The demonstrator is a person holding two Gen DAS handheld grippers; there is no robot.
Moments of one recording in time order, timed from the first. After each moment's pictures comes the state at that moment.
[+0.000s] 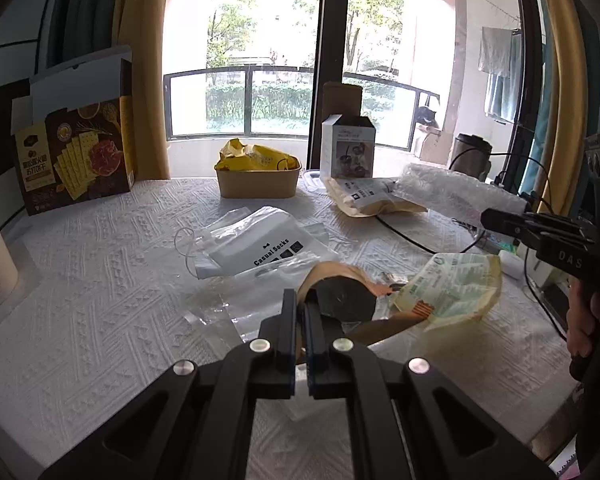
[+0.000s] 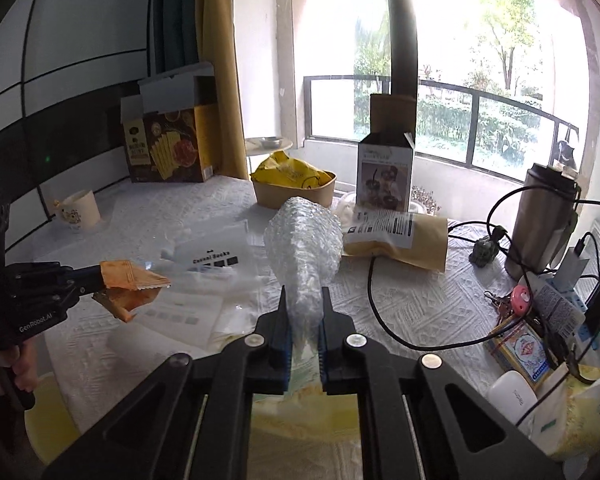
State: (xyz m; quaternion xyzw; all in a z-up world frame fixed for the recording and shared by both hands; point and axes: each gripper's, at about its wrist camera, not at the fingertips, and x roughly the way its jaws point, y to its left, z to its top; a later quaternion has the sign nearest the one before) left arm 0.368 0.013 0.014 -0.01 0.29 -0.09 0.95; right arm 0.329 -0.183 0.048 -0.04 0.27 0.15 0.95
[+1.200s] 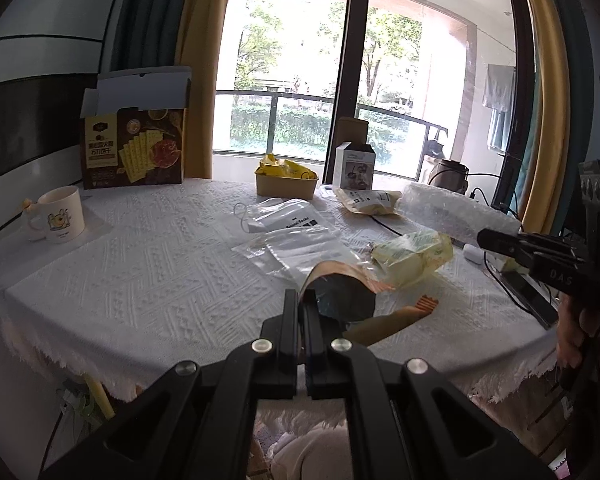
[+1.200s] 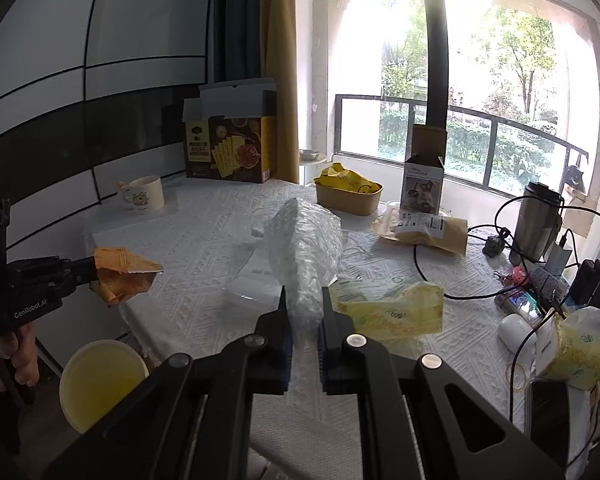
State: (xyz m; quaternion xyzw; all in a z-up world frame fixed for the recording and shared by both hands) left arm 0.199 0.056 0.025 -0.05 0.25 -0.05 0.97; right arm 0.177 -0.132 0.059 -0.07 0.25 0.20 0.95
